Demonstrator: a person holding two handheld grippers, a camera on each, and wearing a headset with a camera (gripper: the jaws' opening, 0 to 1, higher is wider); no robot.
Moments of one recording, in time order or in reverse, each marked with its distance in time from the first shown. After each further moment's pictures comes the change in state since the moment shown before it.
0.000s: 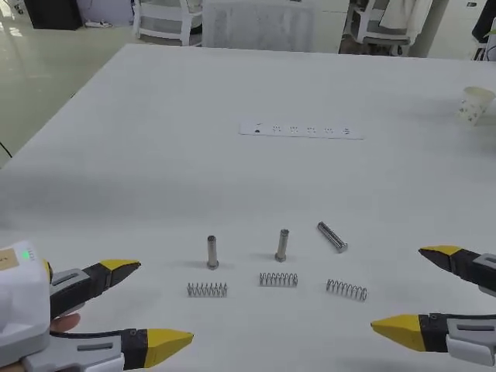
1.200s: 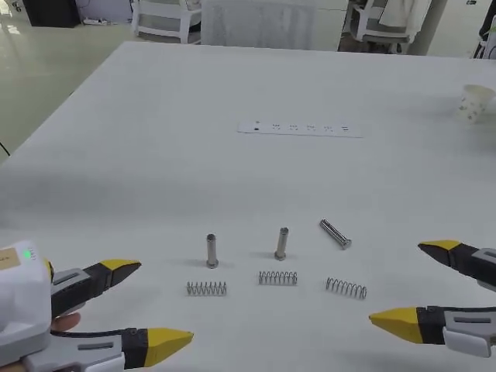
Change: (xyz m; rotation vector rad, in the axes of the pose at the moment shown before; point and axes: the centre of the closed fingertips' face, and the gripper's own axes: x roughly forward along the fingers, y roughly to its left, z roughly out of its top) left arm 0.002 -0.001 -0.001 0.000 0.005 -0.003; right arm 0.001 -0.007 0.006 -0.003 -0.003 -0.016
